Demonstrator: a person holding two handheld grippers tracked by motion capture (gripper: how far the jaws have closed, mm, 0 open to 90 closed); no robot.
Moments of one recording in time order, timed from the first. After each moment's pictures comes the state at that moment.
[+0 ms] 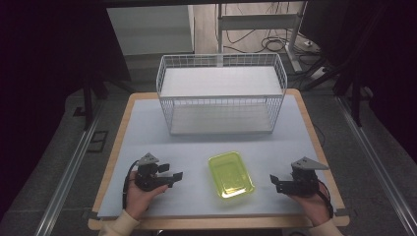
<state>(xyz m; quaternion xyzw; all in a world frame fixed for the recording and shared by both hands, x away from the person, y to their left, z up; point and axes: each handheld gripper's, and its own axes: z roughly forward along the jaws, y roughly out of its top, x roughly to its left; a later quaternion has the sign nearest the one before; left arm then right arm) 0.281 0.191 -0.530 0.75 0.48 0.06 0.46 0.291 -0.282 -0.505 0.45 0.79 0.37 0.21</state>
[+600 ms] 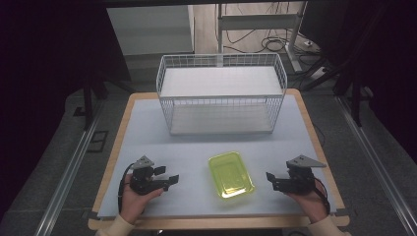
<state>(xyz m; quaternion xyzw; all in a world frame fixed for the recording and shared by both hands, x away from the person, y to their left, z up) 0.268 0.202 -0.529 0.75 0.47 0.06 0.46 0.292 -0.270 -0.498 0.45 0.78 0.38 0.20</state>
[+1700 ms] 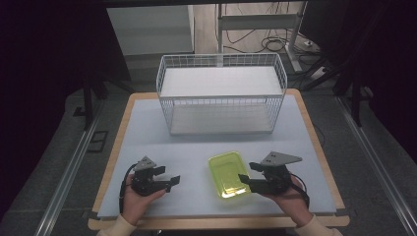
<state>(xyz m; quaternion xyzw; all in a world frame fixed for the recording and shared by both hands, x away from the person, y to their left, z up) 0.264 0.192 -0.526 0.76 0.48 0.08 0.44 0.272 -0.189 -0.448 0.33 0.83 0.44 0.11</state>
